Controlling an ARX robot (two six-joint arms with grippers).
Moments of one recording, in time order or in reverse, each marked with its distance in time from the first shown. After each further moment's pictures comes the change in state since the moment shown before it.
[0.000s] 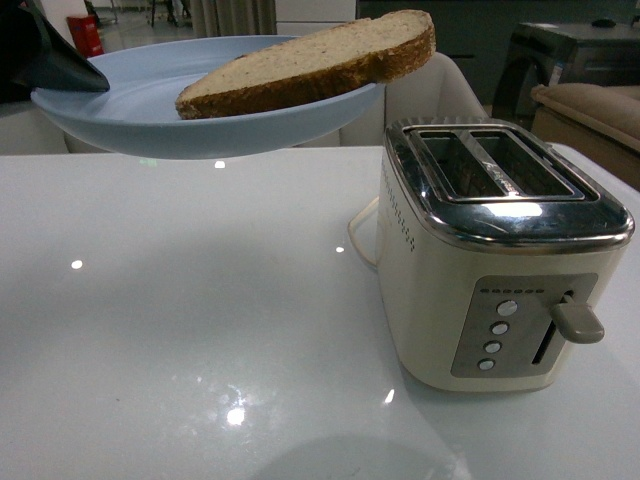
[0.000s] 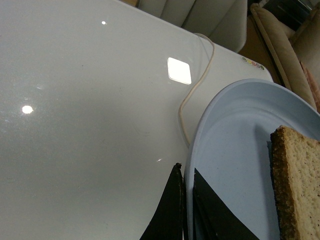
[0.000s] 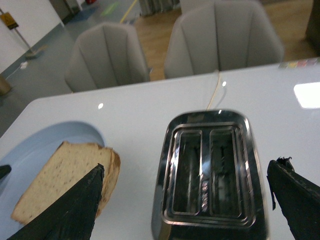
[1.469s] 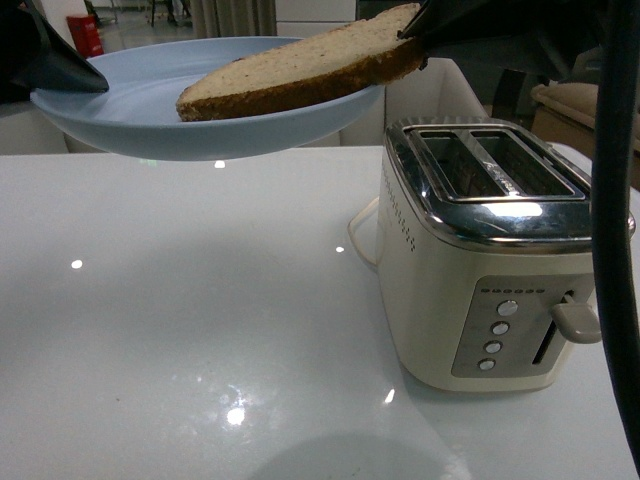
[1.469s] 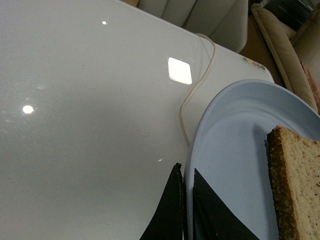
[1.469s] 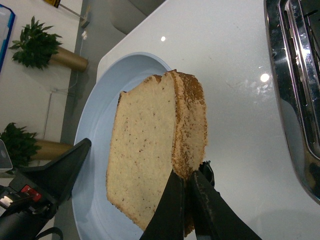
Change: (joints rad) left arm 0.000 0.000 0.000 0.000 0.000 0.000; right arm 0.119 0.315 0.115 -0.047 -0.247 0.593
